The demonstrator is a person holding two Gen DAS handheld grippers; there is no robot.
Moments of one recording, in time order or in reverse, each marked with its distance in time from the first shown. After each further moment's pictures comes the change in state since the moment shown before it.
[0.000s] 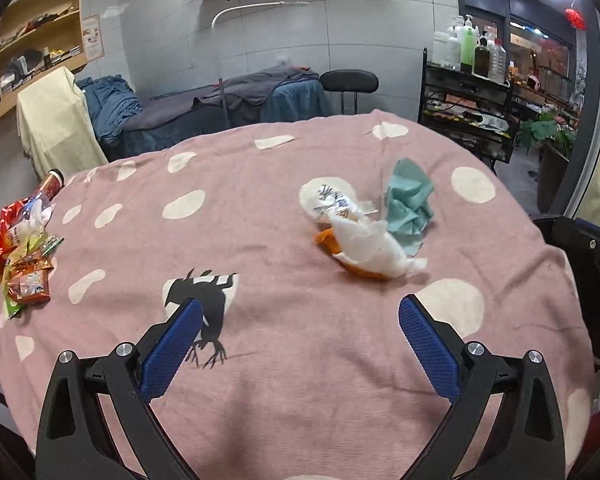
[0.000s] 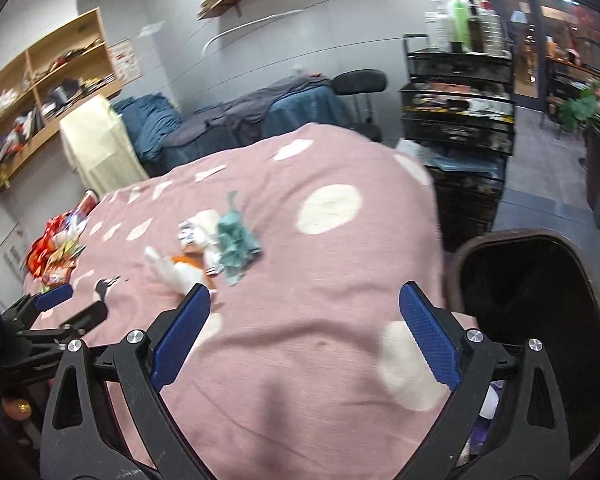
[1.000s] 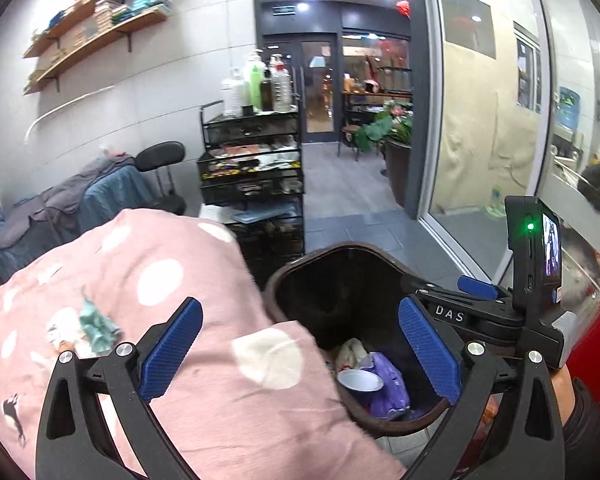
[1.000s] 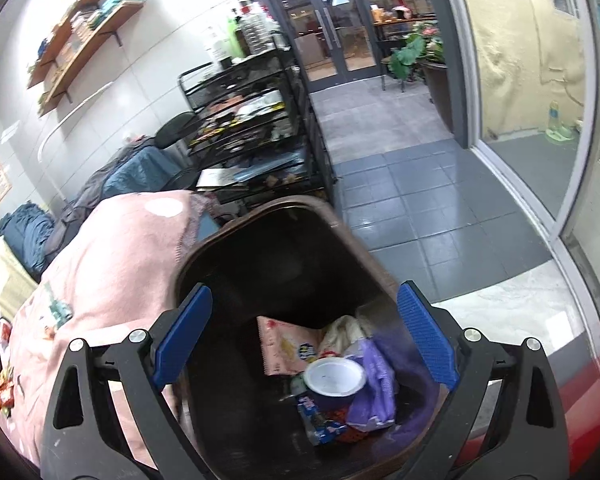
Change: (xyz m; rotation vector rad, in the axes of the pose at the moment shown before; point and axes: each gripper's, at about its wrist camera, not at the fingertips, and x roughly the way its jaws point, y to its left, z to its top) left arm -0.056 -0.247 0.024 0.316 -0.215 -0.453; right arm -0.095 -0.209 -0.061 0.430 -0.141 -0.402
